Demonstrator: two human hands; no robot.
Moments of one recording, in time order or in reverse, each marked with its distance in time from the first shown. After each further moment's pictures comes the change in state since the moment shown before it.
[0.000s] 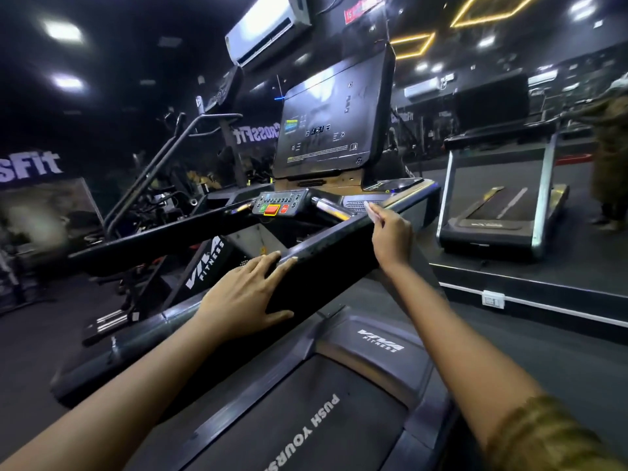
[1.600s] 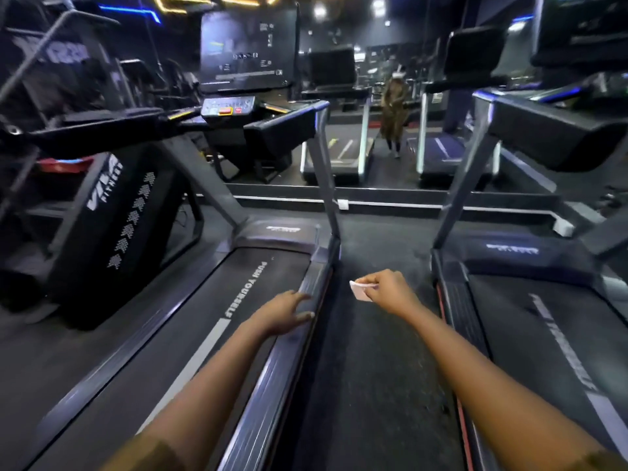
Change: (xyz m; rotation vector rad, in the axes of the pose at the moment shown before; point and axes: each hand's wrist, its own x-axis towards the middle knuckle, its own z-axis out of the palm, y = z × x) left_hand -0.577 0.034 0.001 -0.764 -0.493 0.314; right_hand -0.660 -0.332 -0.210 -0.584 -0.472 0.494
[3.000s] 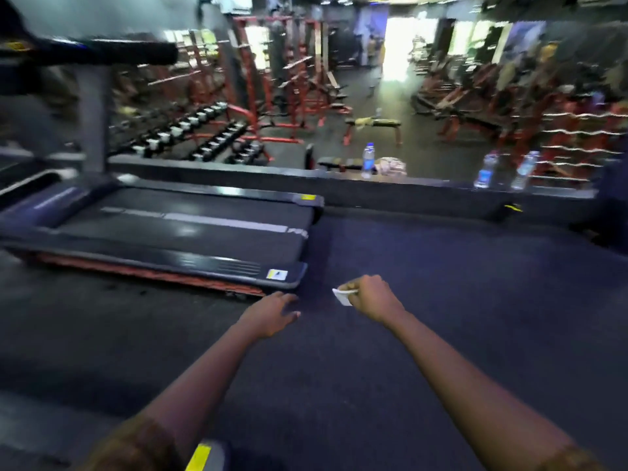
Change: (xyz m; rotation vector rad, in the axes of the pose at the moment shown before) left_hand -0.574 -0.083 0.147 0.278 -0.575 1.448; right_hand -0.746 -0.415 0.297 -0.089 0.704 1.381
